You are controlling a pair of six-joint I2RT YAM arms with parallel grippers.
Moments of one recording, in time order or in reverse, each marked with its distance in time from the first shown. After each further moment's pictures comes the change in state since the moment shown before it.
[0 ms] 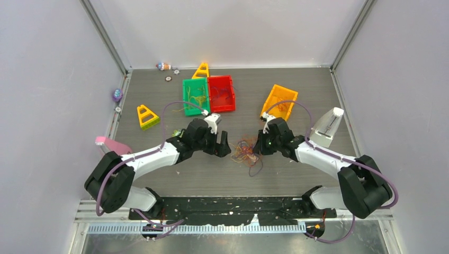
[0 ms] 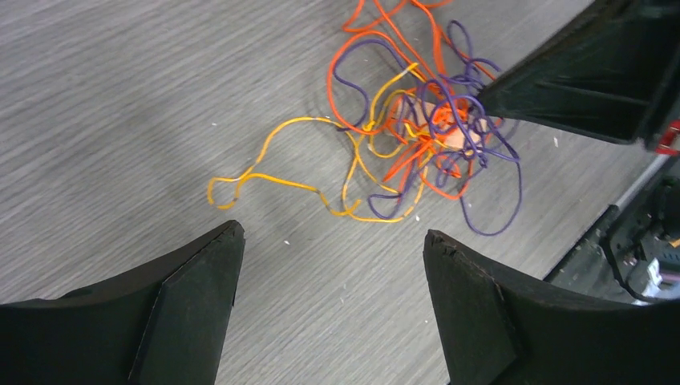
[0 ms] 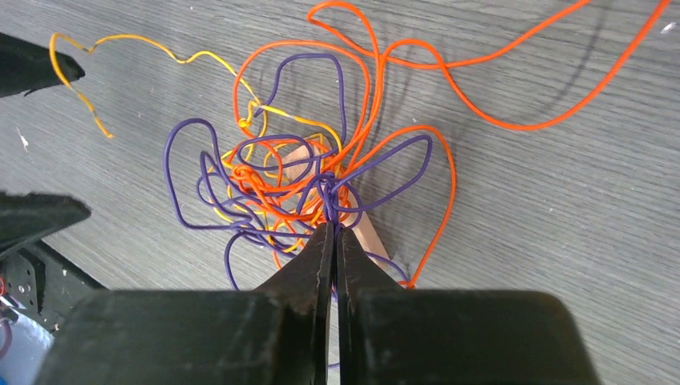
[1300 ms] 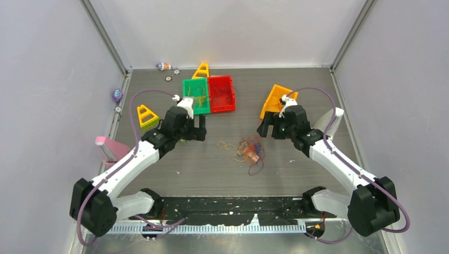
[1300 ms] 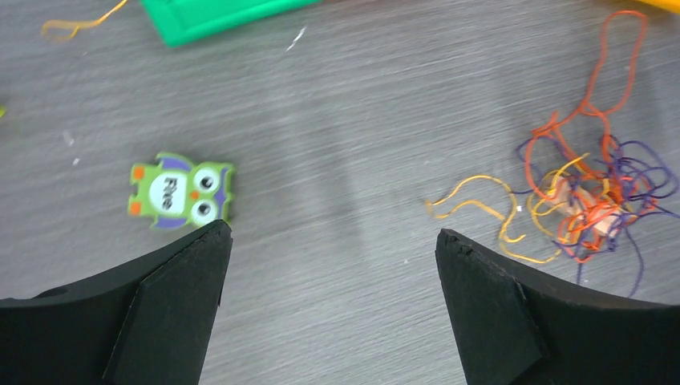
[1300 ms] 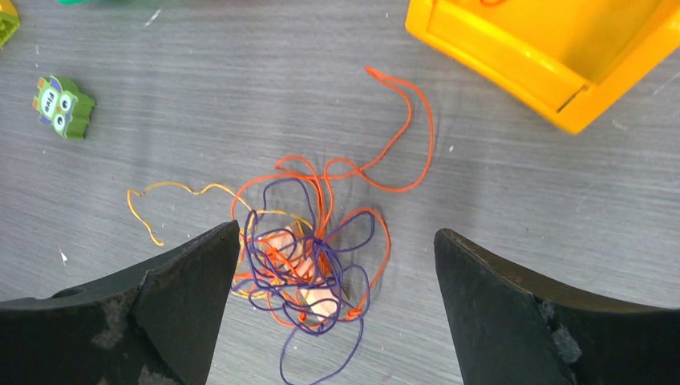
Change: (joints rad) left arm 0.175 -0.194 0.192 -0.377 -0.299 0.114; right arm -0.162 -0.159 0.139 -0.102 0.108 -0.035
